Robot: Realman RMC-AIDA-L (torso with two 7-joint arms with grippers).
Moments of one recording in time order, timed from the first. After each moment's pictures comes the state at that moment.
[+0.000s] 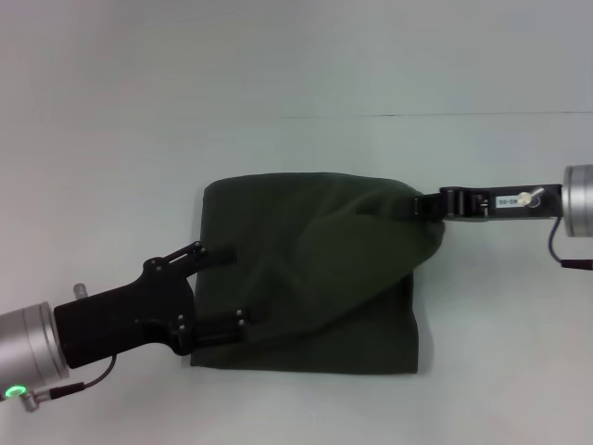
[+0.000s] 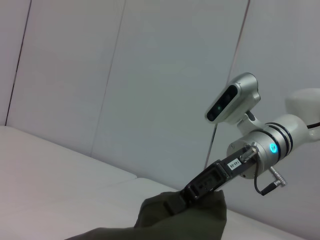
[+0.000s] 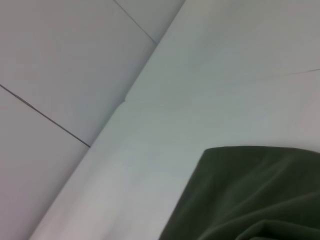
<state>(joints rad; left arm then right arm) -0.41 -2.16 0.61 0.59 1.89 1.67 -1.18 0.73 2.01 -0.71 -0.54 -2.09 -1.38 2.12</state>
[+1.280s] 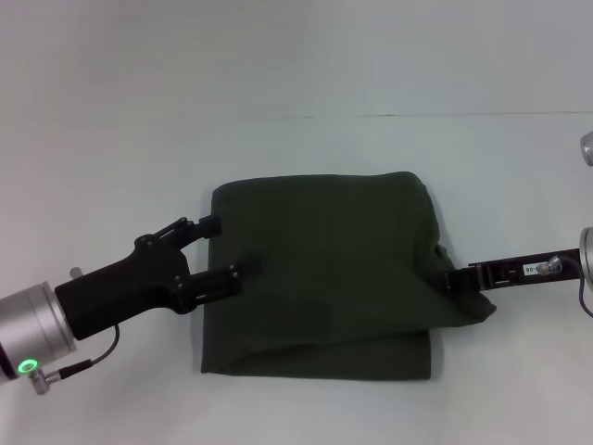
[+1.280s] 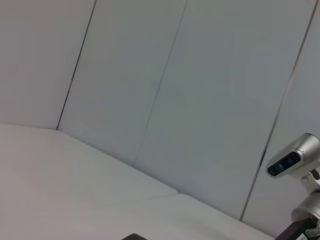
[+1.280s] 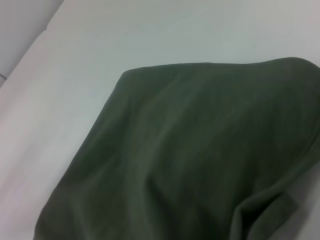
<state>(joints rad) -0.42 -2.16 0.59 0.54 1.81 1.55 -1.23 0.68 2.00 -0.75 -0.53 -2.29 -1.30 2.09</state>
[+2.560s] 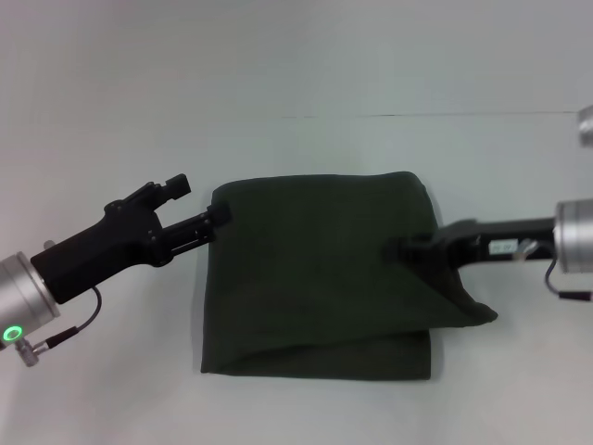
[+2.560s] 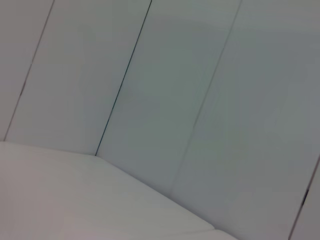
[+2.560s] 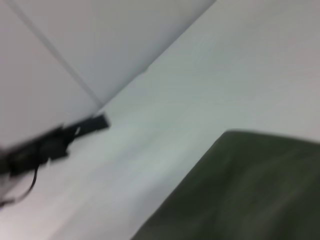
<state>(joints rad) -0.44 -2.16 0.55 0.54 1.72 1.50 -1.27 0.71 2.03 -0.72 -0.53 -2.13 -1.41 1.82</state>
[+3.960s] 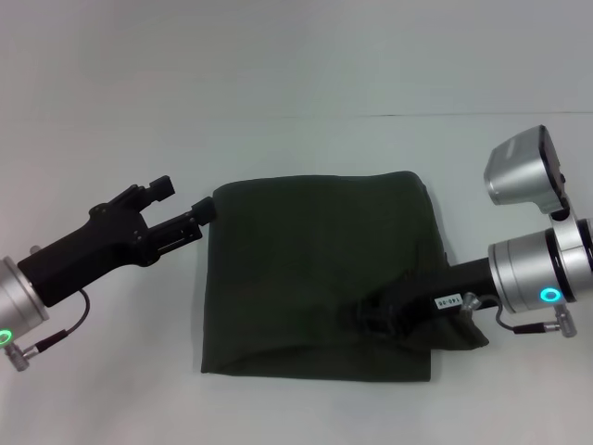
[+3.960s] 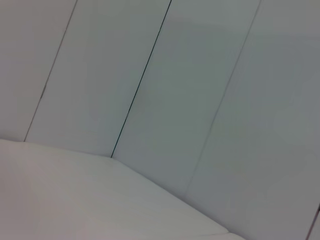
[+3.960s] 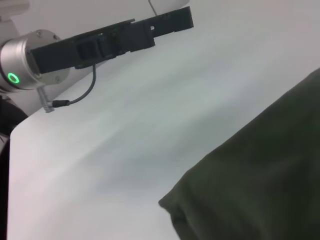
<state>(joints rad) -0.42 -2.16 0.52 0.54 1.72 1.48 -1.27 0.73 2.09 -0.95 -0.54 -2.13 -1.40 1.78</state>
